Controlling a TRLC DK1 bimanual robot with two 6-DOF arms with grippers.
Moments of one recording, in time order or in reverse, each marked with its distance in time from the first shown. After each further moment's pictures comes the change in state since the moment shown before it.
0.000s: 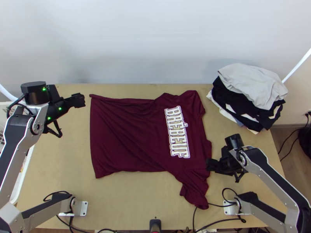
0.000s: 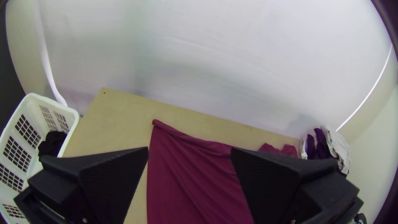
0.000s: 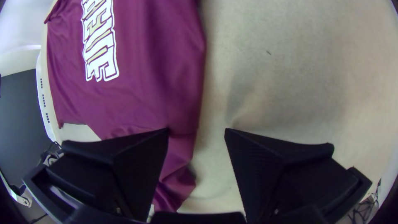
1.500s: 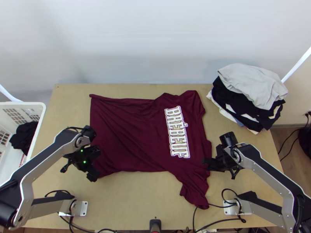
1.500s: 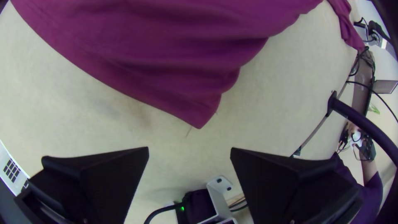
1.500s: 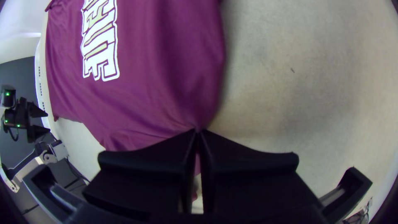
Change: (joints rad) left arm -0.223 0.171 -0.476 -0.603 0.078 0.699; right arm 0.045 0.101 0.012 0.076 -0.004 -0.036
